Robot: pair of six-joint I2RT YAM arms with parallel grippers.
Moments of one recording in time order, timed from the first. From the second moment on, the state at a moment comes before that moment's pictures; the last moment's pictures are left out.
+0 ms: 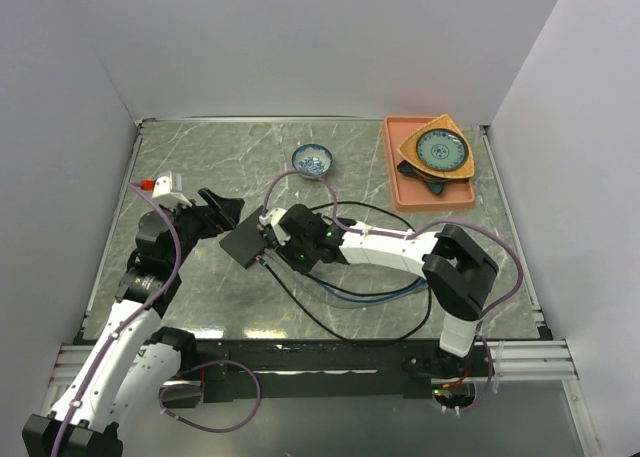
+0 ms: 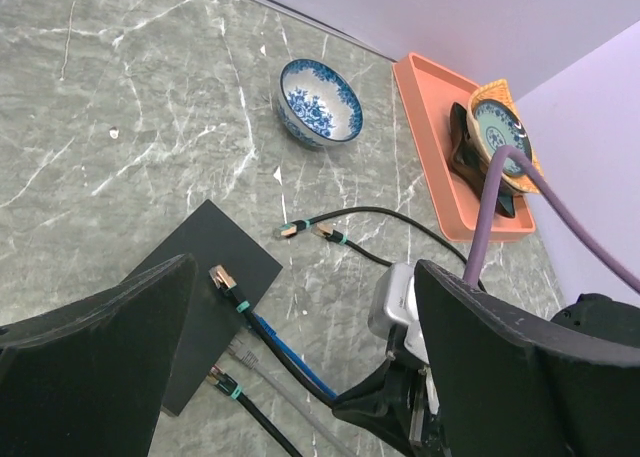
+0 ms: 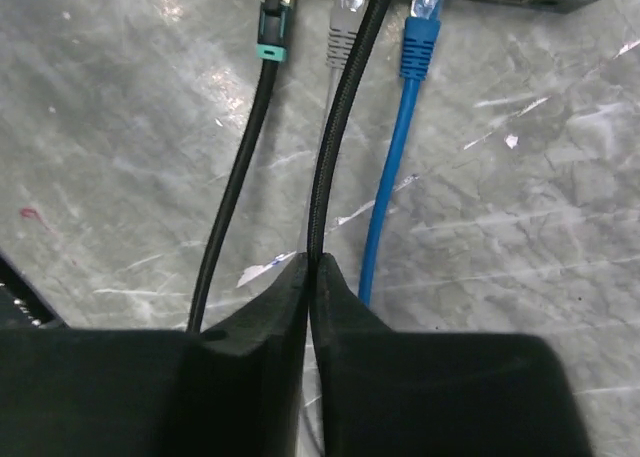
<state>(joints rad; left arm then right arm) -0.24 0.68 0.59 -0.06 0.07 -0.59 0.98 1.79 1.22 -0.37 -0.06 0.07</state>
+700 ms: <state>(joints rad) -0.24 0.64 0.59 -0.07 0.06 -0.59 0.97 1.94 1.43 -0.30 0.02 0.10</state>
